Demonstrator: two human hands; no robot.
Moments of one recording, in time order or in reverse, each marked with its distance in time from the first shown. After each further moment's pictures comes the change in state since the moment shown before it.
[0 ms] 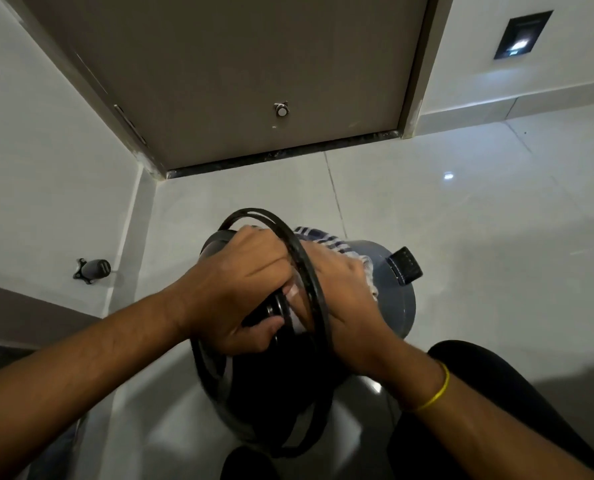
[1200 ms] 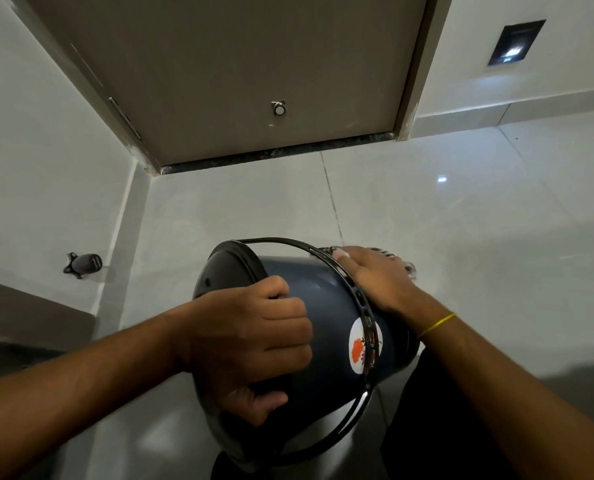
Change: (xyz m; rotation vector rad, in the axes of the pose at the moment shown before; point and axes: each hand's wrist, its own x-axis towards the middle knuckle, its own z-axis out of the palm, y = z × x) left_hand -0.006 0.034 0.013 0.118 -0.082 0.400; right_hand 0.022 0.068 -0.038 -0.136 -0.263 0.526
